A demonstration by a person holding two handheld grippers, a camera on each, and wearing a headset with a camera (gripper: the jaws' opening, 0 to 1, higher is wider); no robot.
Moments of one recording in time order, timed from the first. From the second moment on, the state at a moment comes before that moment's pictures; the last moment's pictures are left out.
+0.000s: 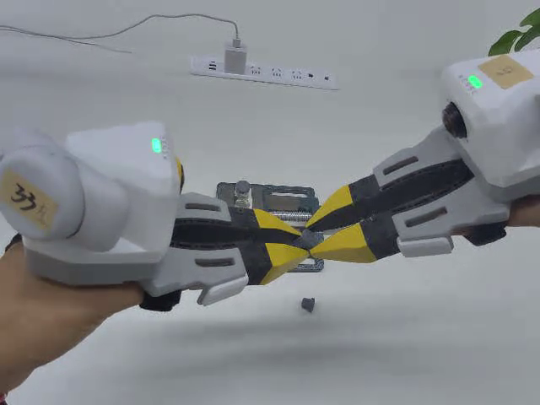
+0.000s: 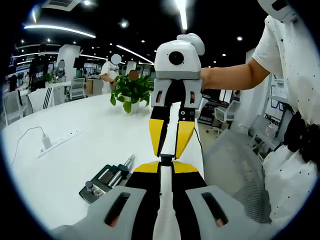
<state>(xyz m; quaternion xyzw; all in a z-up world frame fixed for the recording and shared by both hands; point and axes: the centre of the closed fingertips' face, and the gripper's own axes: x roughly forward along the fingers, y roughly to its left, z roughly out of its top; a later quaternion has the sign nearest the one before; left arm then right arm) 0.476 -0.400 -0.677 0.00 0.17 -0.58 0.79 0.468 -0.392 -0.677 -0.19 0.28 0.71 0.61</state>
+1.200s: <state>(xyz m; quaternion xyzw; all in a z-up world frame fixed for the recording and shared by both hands) 0.475 -0.398 -0.678 -0.01 0.18 -0.58 0.79 0.467 -0.389 -0.675 -0.19 0.28 0.71 0.62</state>
